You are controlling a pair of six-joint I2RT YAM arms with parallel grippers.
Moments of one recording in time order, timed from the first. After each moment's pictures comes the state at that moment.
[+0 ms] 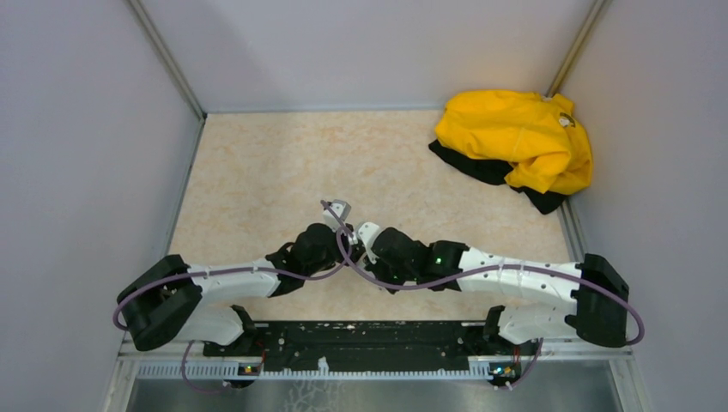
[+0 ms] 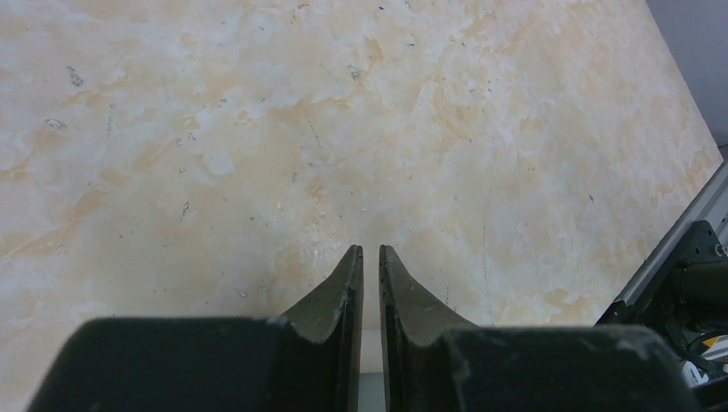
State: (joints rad) left arm -0.95 1.32 0.45 0.47 -0.14 -0.55; right arm 1.18 1.20 0.84 -0.49 0.07 0.19
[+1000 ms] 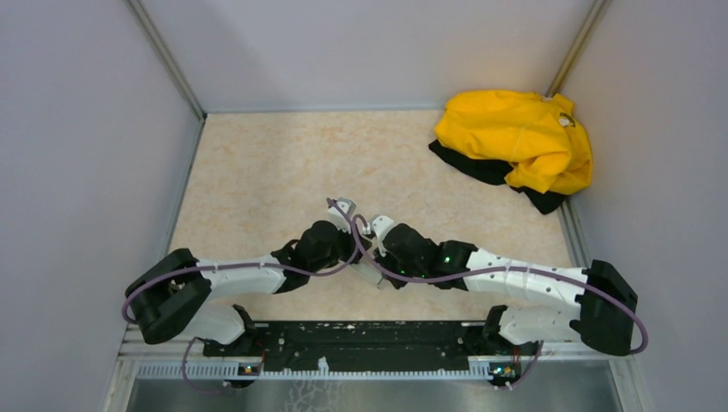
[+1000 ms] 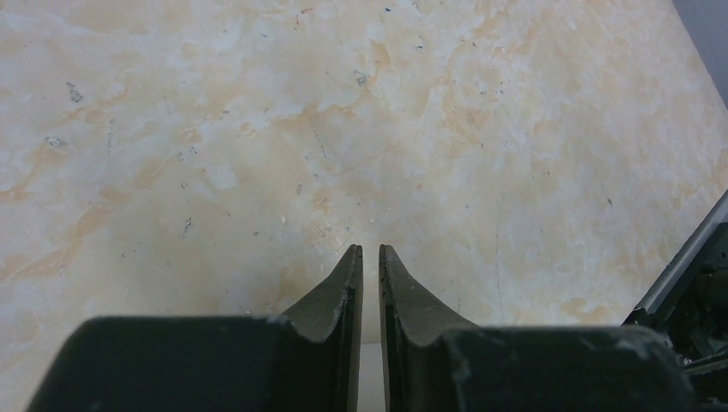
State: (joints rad) left arm -0.94 1.38 0.48 0.49 -0.14 -0.53; right arm 1.11 1.17 0.75 -0.41 0.07 0.27
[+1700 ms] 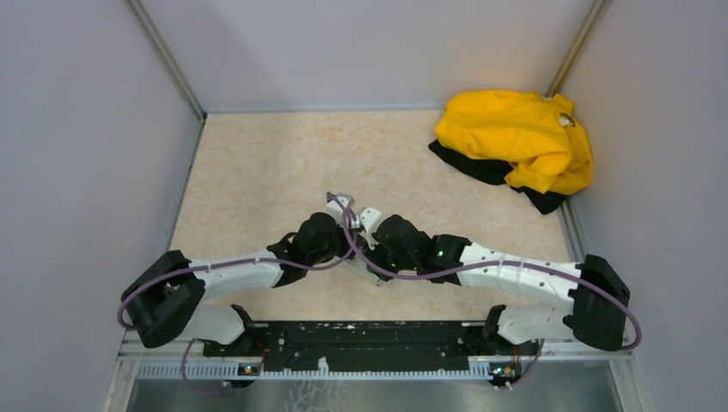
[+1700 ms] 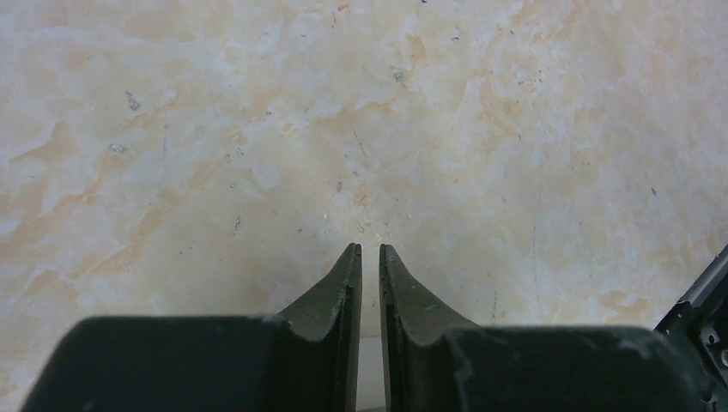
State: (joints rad) left arm -0.89 1.35 0.53 0.35 -0.12 -0.44; right arm 1.10 1.20 0.83 -0.36 0.02 0.20
